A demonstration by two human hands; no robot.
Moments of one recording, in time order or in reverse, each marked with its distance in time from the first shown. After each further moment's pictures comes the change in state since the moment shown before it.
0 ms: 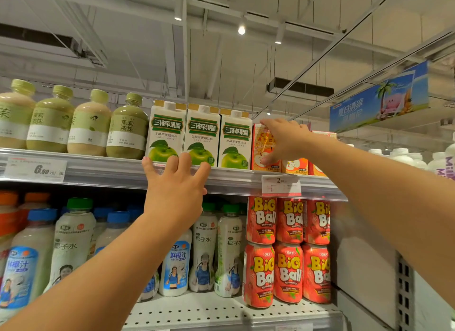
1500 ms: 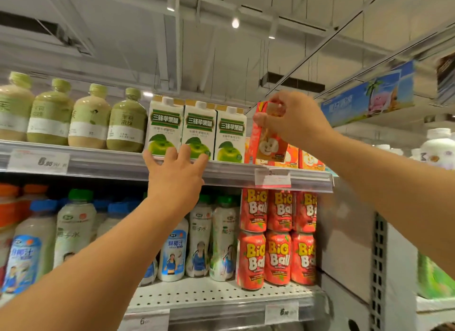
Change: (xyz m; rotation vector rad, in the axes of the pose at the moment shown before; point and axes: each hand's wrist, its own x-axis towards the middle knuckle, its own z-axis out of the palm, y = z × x) left_hand 0.005 0.000 -0.012 -0.029 -0.058 -0.021; right_hand -0.063 -0.024 -0.047 0.444 0.425 0.014
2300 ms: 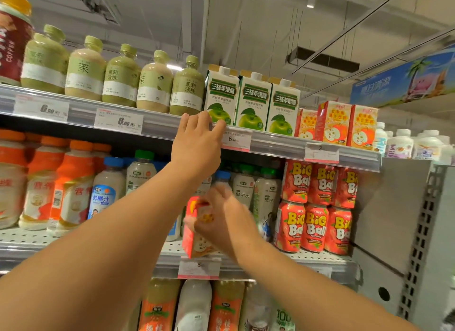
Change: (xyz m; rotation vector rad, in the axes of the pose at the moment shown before) left_hand -0.027 -0.068 -0.001 -0.160 0.094 0.011; right_hand -0.194 -0.138 0.180 0.138 -0.417 -0.060
